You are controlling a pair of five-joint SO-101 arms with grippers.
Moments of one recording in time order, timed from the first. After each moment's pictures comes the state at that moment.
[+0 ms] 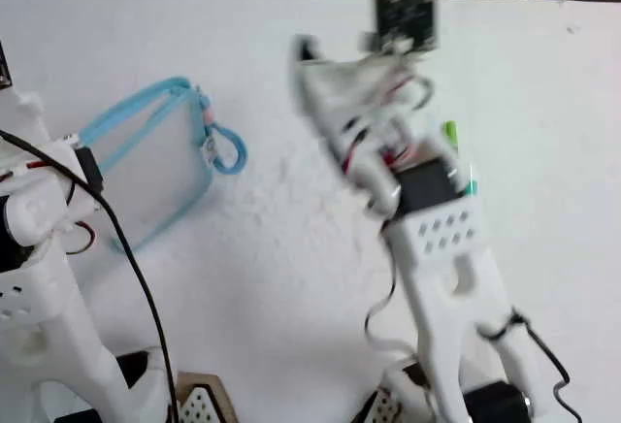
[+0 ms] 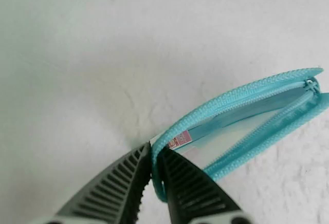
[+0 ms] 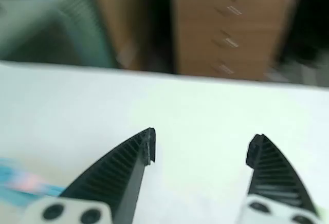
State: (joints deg) left arm -20.2 -34.9 -4.0 101.1 8.0; right arm -16.4 -24.0 14.2 42.9 -3.9
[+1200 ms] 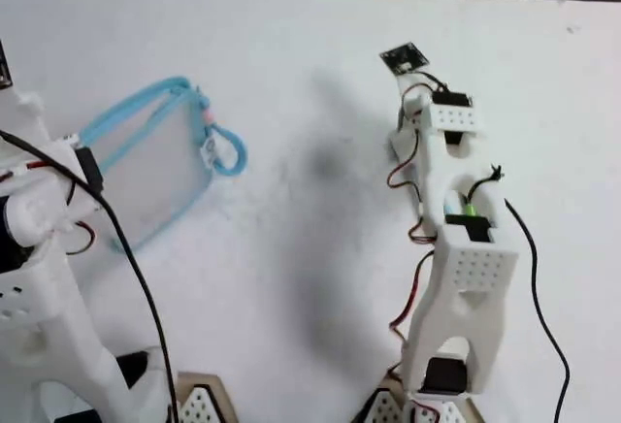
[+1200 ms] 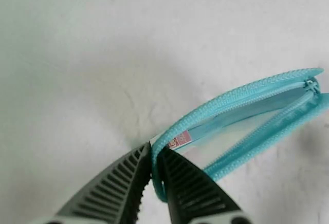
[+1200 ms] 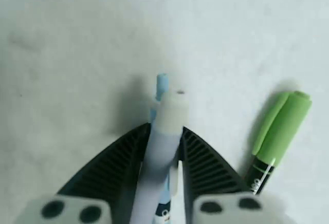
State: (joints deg) left arm -20.2 -34.9 -4.0 101.1 8.0; right arm 1.3 37.1 -16.1 62.9 29.8
